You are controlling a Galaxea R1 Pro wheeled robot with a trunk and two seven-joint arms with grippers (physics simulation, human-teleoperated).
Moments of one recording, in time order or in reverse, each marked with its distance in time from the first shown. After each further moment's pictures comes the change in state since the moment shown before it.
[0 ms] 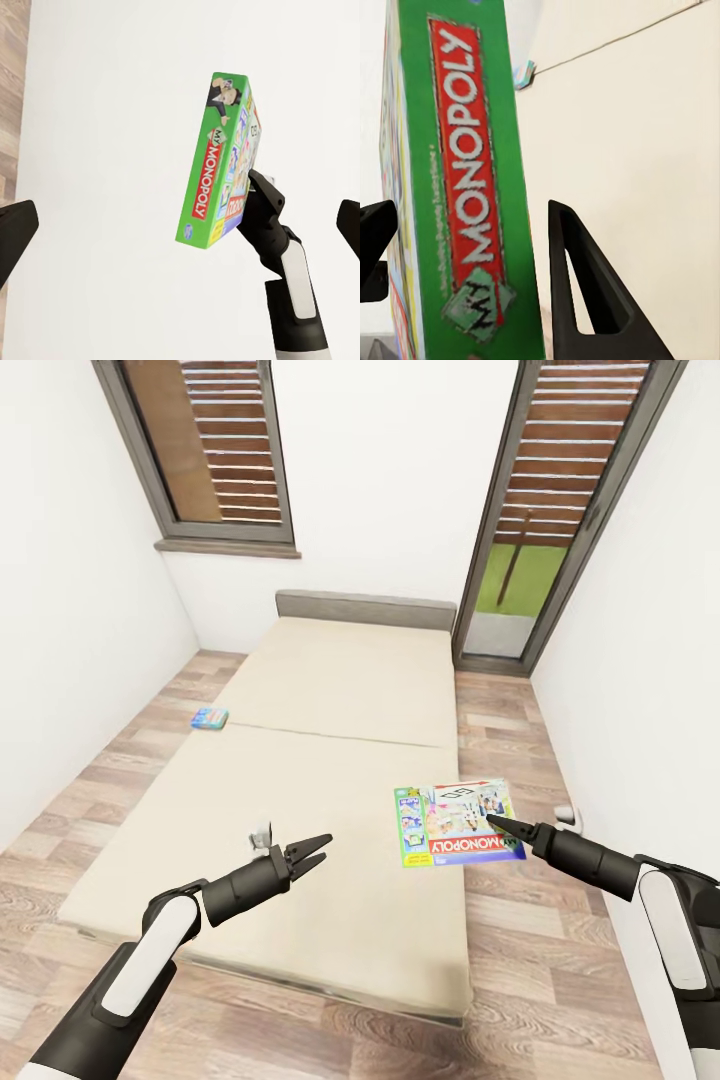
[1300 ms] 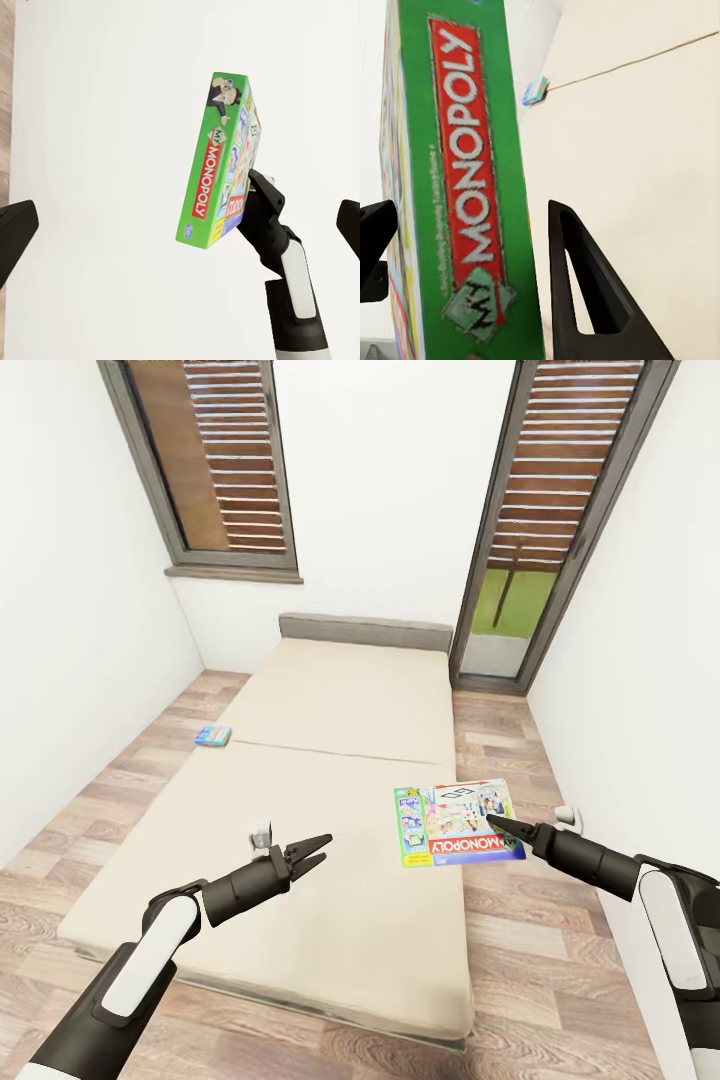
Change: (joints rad) left arm 0.000 0.000 0.000 0.000 0.000 0.001 0.000; right arm 0.000 -0.001 0.000 0.000 0.000 0.000 0.000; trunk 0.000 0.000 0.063
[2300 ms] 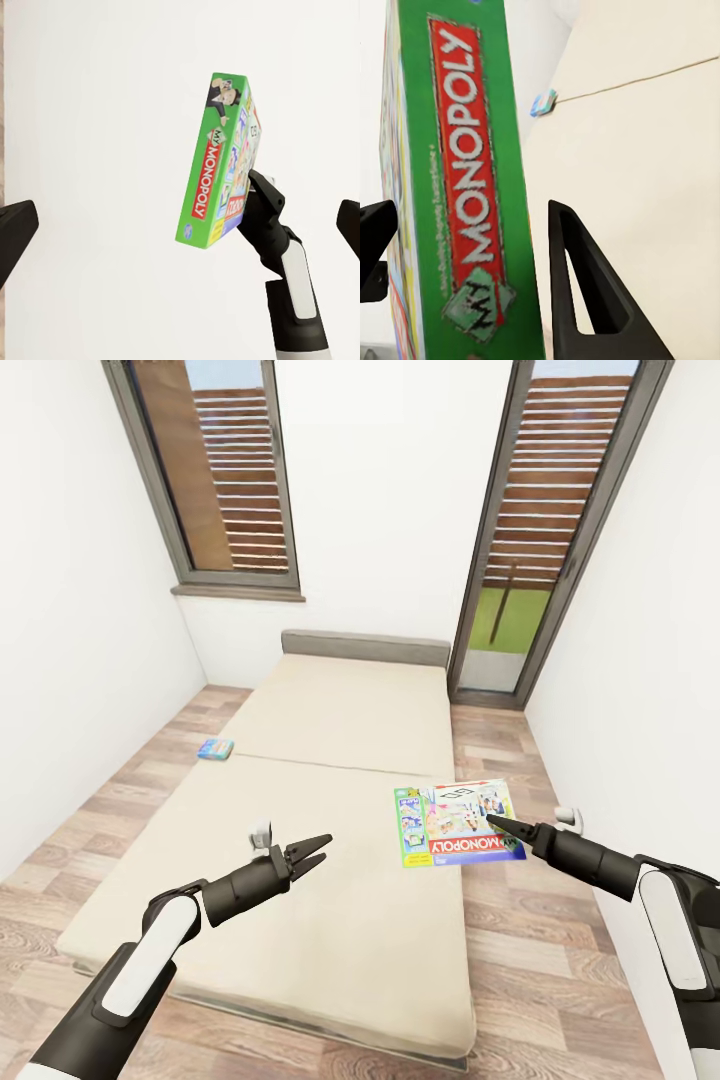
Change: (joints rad) left arm 0.000 0.000 0.000 0.001 0.000 -0.001 0.000; right arm 0.000 0.000 0.000 0.000 0.001 0.000 -0.002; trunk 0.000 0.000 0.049
